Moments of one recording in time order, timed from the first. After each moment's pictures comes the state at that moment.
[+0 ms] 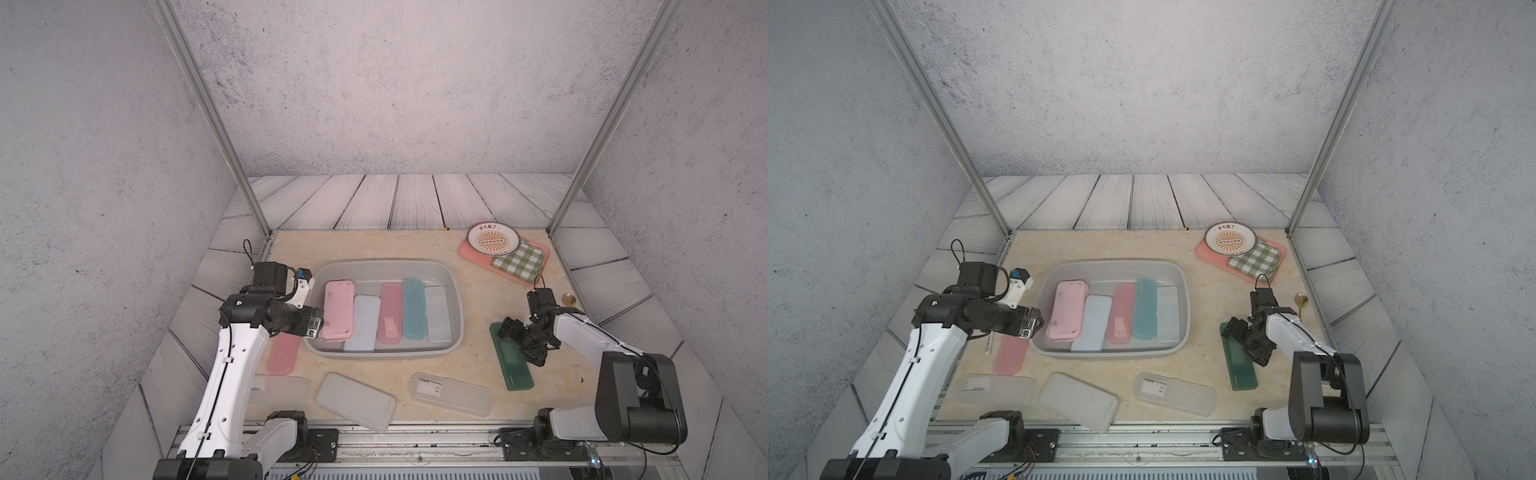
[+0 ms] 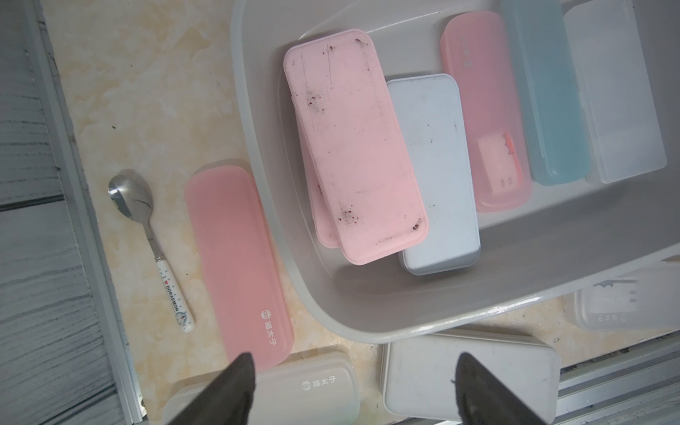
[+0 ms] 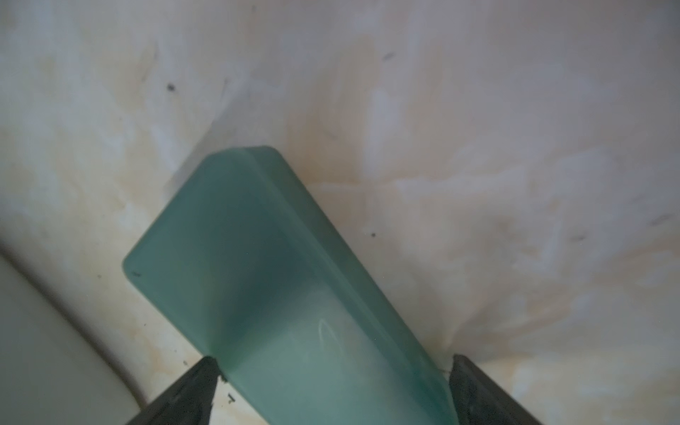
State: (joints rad) left arm -0.02 1.08 1.16 -1.20 0.17 0.21; right arm -0.01 1.37 0.69 -0.72 -0.23 0.57
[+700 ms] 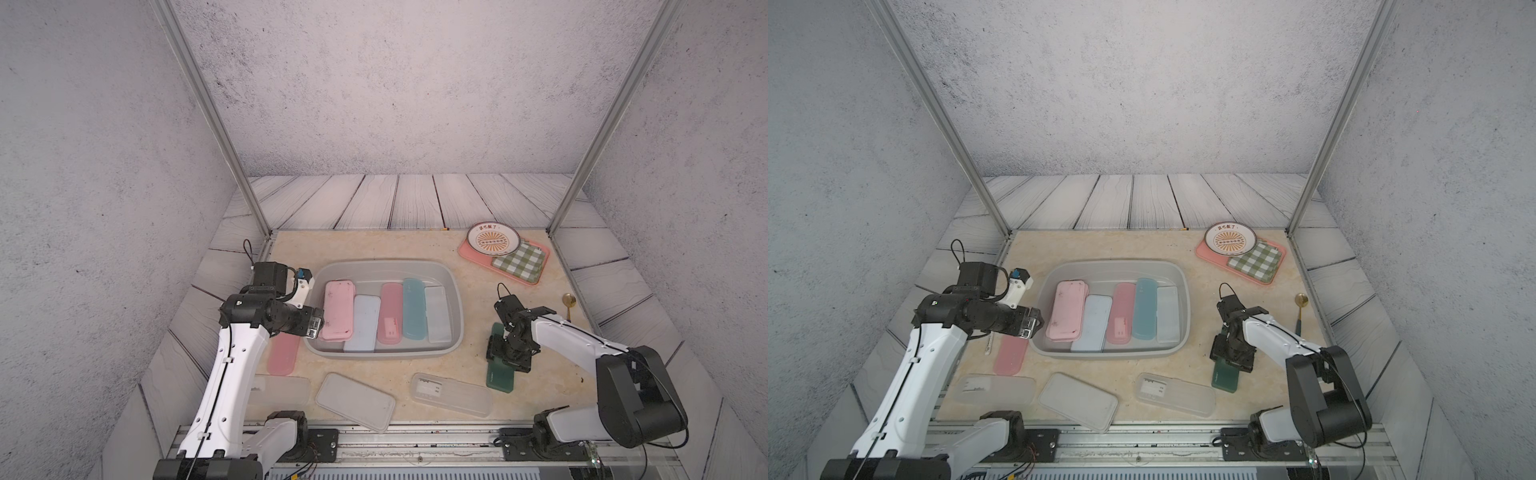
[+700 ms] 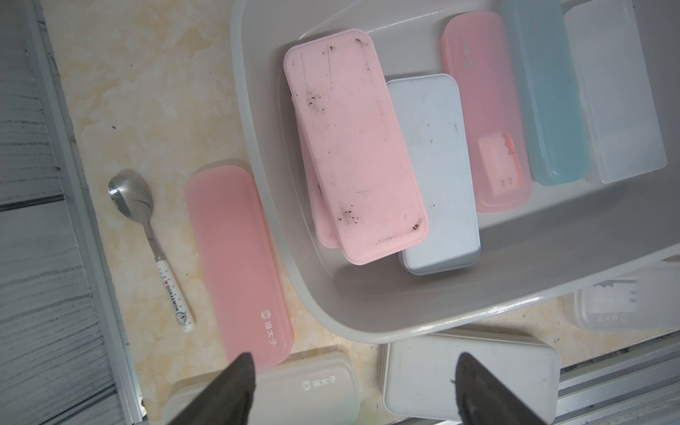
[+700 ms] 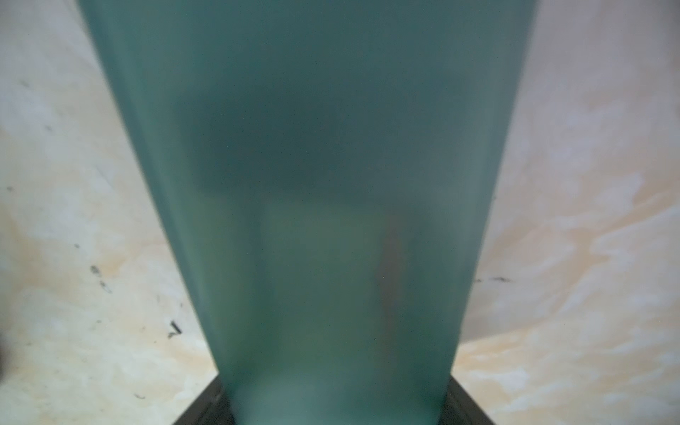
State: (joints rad) left arm -0.02 1.08 1.16 -1.20 0.17 0.21; right arm 0.27 1.41 0.73 -0.86 -0.04 0.60
